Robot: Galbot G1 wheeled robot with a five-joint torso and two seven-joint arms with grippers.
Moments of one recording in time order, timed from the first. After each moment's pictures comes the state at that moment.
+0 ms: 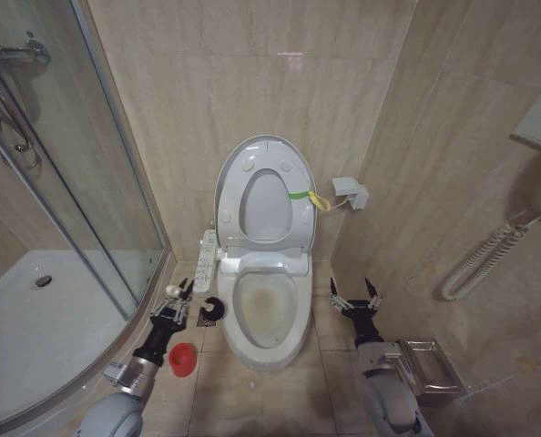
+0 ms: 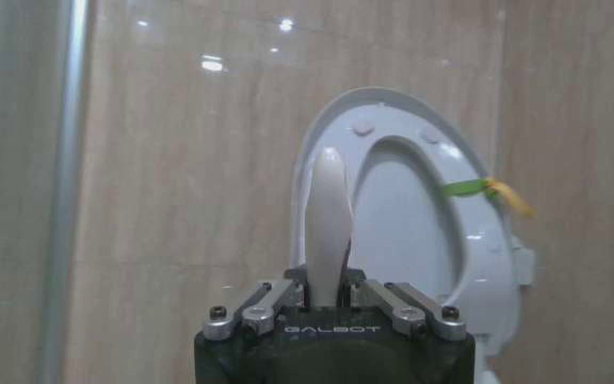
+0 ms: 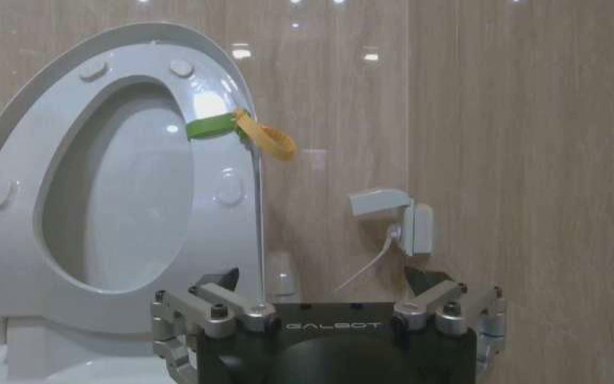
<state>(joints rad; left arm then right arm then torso) 1.38 -0.89 -0.29 -1.89 -0.55 -0.42 -0.09 -1.33 1.36 0.49 1.76 0.19 0.28 0.12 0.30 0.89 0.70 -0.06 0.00</state>
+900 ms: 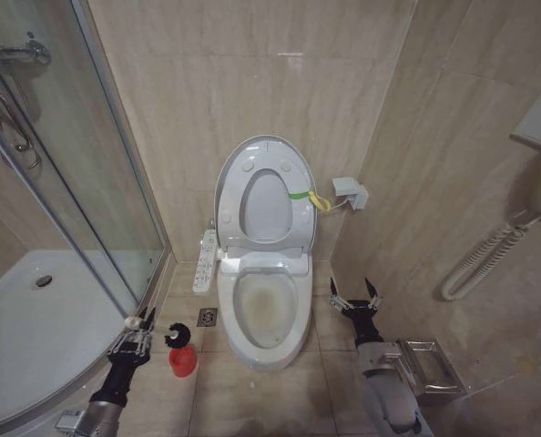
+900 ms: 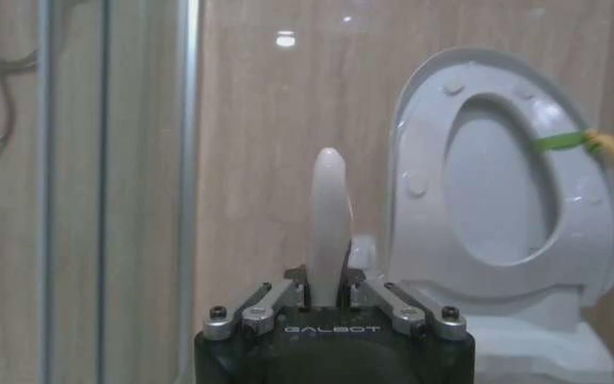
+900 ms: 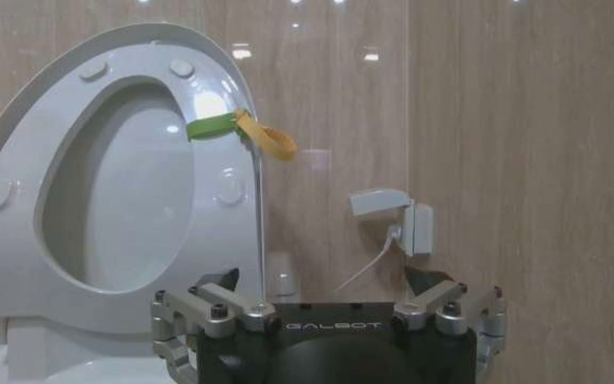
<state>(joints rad) 1.64 -0.98 -0.50 -1.86 -0.52 -0.49 -0.09 -1.33 1.36 0.49 1.76 0.19 0.28 0.12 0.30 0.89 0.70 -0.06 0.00</state>
